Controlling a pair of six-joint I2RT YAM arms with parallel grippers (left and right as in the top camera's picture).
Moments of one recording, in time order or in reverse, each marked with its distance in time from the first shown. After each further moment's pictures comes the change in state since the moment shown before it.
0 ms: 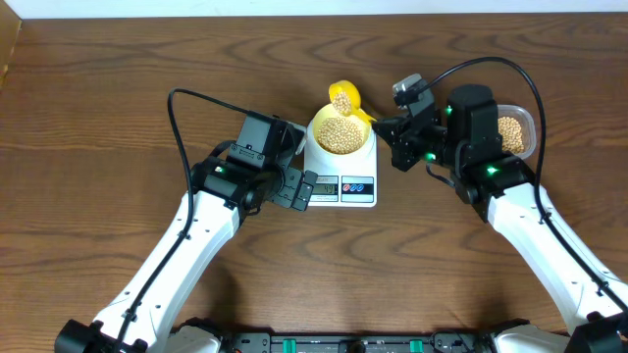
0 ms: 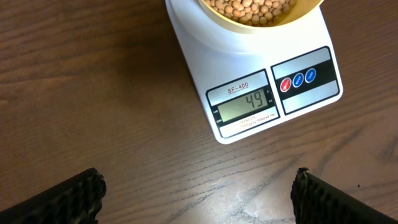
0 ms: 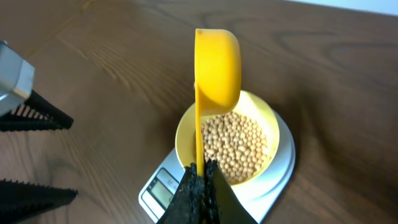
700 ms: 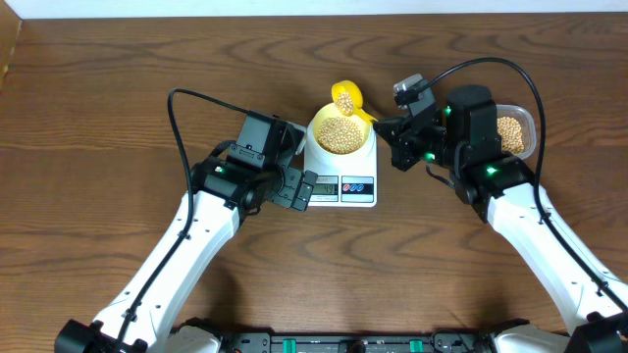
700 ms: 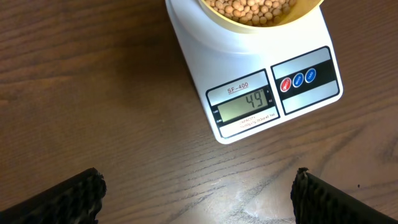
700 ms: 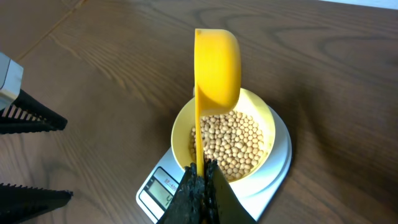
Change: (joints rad) left arm 0.000 0.000 0.000 0.000 0.000 0.000; right arm 0.003 0.000 0.000 -0.006 0.025 0.013
